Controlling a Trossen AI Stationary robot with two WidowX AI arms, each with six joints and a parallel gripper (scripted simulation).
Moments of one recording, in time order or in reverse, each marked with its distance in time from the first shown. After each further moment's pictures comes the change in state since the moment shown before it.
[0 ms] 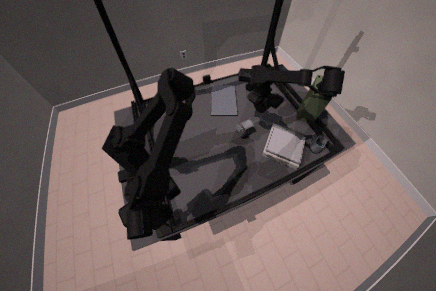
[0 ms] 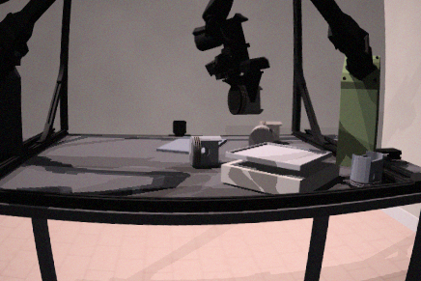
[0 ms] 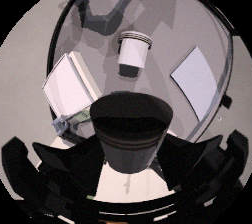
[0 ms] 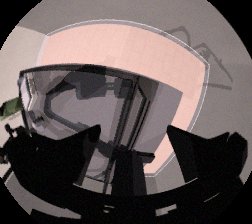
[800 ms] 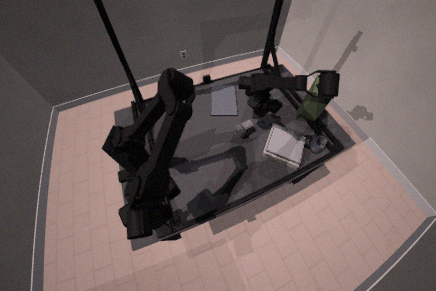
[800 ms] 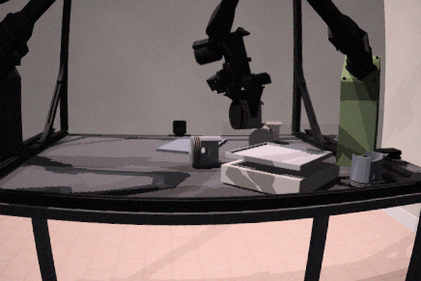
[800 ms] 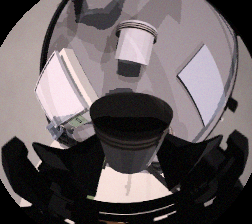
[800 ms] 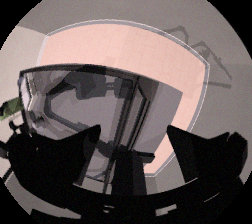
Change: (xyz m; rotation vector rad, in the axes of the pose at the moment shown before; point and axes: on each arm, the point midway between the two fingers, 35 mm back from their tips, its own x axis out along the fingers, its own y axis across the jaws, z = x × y) left arm 0.036 -0.002 0.004 -0.001 0.001 0.000; right arm 0.000 0.000 0.000 0.000 0.000 0.000
